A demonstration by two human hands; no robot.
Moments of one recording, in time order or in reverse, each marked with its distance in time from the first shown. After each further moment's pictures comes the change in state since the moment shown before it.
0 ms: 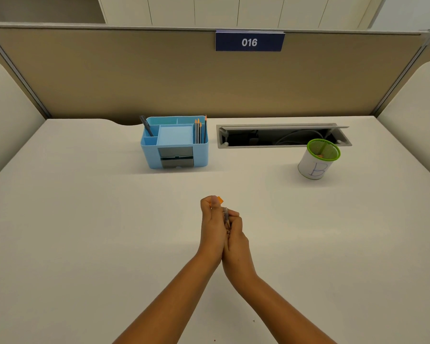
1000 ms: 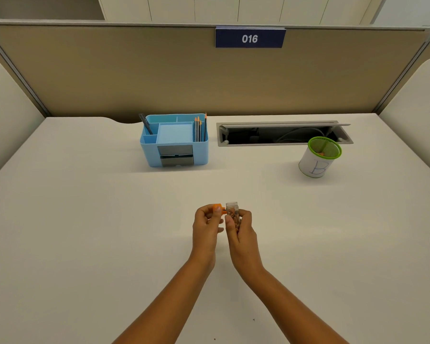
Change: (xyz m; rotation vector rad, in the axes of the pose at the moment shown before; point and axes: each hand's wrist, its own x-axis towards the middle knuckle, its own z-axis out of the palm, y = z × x) left_hand -0.002 -0.010 -0.014 -0.075 0.066 -0.116; right_hand 0.005 -0.002 -0.017 -0.252 0.075 -0.226
